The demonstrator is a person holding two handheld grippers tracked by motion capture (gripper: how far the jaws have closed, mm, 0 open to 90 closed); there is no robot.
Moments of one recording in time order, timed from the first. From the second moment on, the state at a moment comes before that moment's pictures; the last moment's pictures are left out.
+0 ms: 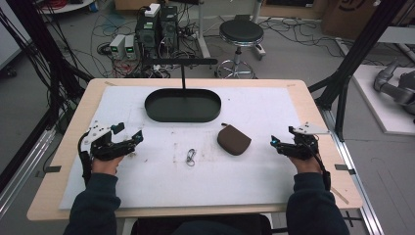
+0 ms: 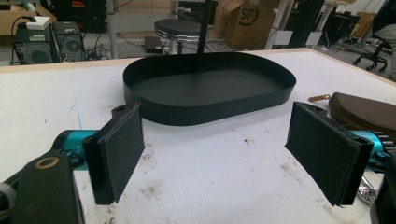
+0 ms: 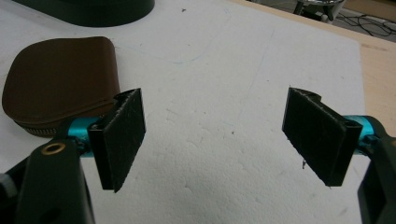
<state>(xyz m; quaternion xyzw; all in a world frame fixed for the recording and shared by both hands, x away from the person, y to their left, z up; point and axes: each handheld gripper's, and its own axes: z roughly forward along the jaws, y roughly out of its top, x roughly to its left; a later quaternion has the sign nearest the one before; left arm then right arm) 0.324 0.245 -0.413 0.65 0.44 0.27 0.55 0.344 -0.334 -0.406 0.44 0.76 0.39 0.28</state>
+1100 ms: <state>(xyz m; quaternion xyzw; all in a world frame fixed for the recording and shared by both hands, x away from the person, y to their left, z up) 0.326 0.181 -0.416 0.72 0.40 0.19 0.54 0.343 -0.330 -0.407 0.44 0.76 0.39 0.28</state>
